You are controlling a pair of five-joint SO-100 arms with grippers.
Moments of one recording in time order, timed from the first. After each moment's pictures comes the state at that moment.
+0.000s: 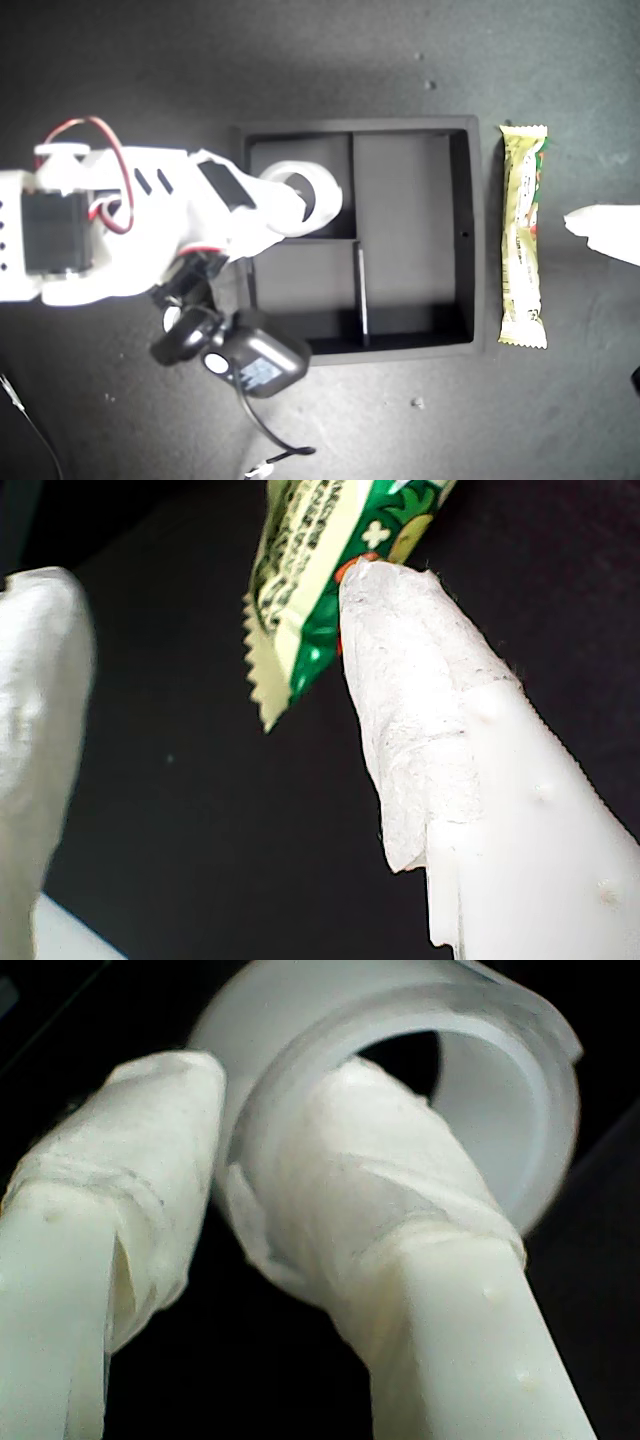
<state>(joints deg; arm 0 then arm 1) -1.8 91.6 95.6 48.1 -47.4 -3.2 121.8 118.2 61.0 27.3</state>
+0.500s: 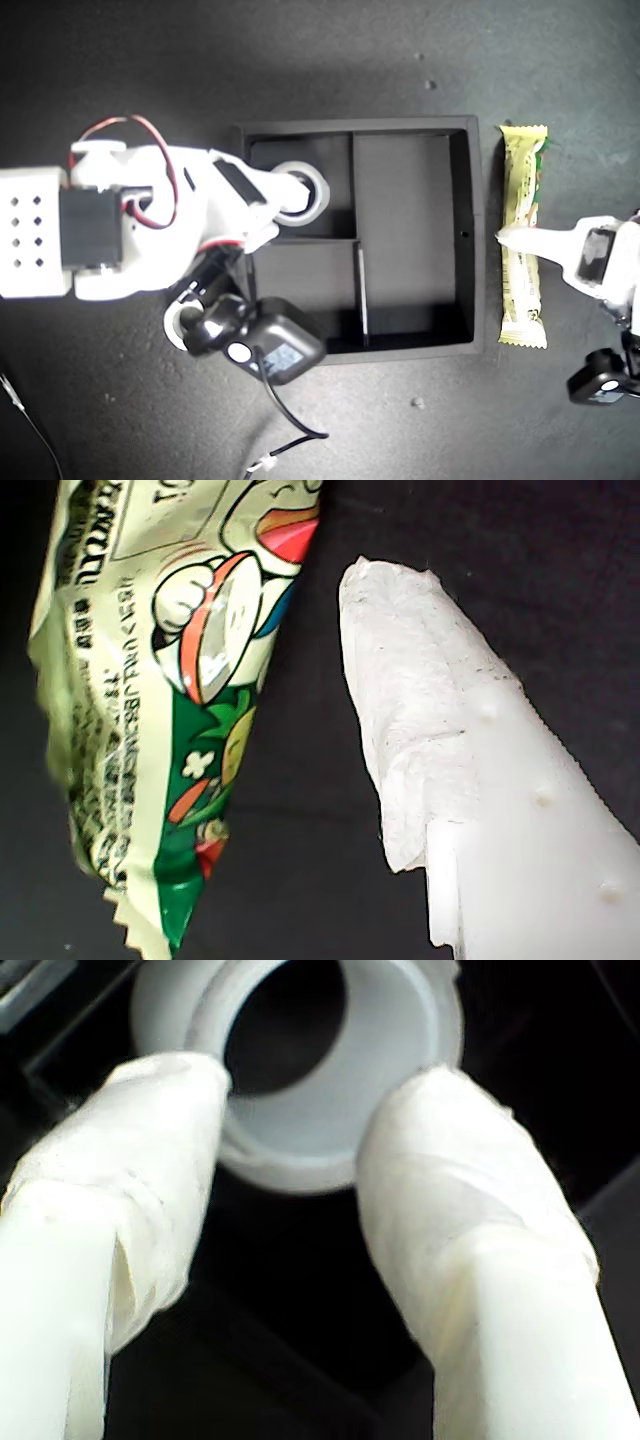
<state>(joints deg) -1.8 88.9 89.5 57.1 -48.8 -4.8 94.7 108.7 60.6 24.2</state>
